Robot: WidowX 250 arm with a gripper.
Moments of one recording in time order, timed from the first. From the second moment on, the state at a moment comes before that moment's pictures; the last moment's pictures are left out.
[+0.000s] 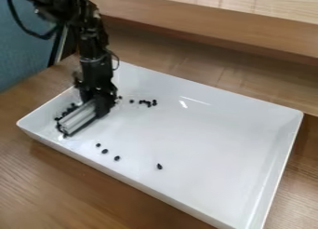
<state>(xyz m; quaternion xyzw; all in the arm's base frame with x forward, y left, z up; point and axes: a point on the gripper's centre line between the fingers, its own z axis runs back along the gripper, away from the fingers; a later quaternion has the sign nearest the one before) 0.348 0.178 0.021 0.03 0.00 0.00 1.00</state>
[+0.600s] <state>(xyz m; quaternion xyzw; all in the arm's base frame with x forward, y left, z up) 0.353 0.169 0.026 -0.03 0.01 0.02 1.00</state>
